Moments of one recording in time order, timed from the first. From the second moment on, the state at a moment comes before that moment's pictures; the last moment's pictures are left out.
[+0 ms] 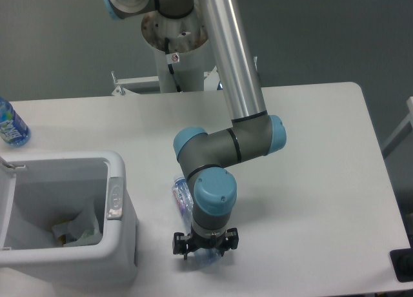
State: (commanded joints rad) arm 2.31 -2.29 -1.44 -0.84 1.45 0.22
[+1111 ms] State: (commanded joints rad) arm 2.33 -2.19 -1.42 -0.84 1.48 0.32
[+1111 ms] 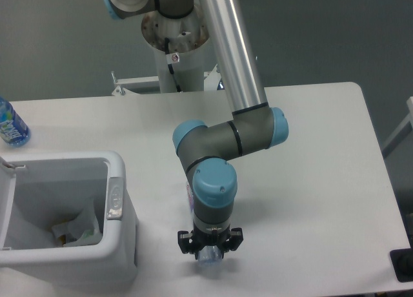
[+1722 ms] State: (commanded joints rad) arm 2.42 -2.04 -1.14 -0.65 1.30 0.06
